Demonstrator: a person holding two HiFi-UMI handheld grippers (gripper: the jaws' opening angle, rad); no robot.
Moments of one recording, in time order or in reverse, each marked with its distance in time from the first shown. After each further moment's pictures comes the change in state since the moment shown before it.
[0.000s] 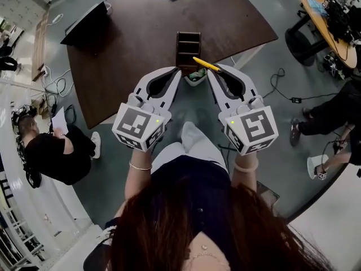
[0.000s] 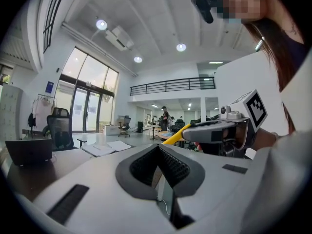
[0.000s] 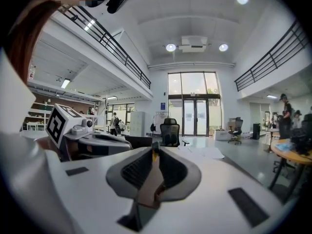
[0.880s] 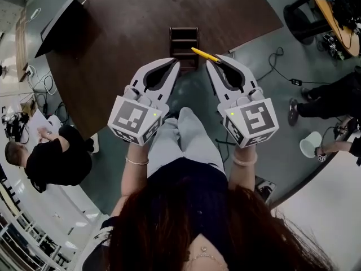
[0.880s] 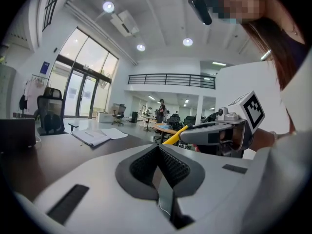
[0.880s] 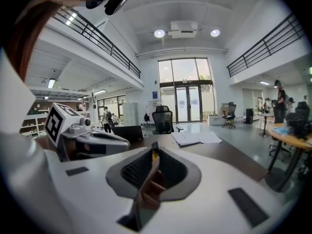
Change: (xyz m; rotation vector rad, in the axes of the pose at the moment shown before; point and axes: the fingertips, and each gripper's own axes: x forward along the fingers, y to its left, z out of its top) left arm 0.066 0.065 -0.042 -0.094 0.093 -0.081; right arm 0.081 -0.048 -0.045 0.098 0.135 -0.049
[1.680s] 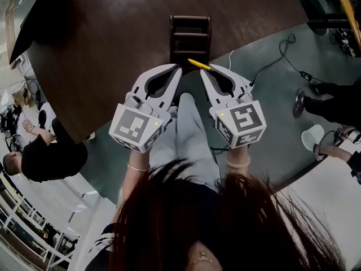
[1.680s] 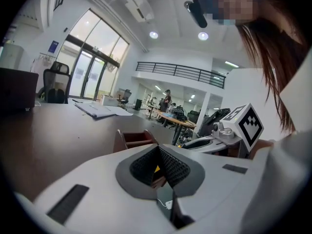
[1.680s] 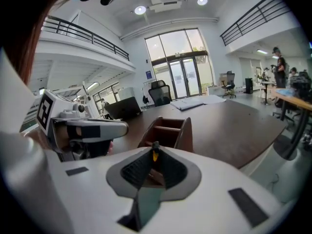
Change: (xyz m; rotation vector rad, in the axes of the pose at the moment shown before) left arm 0.034 0.041 -0.110 -0.149 0.115 0.010; right arm 0.076 -0.005 -0.148 0.179 0.248 0.047
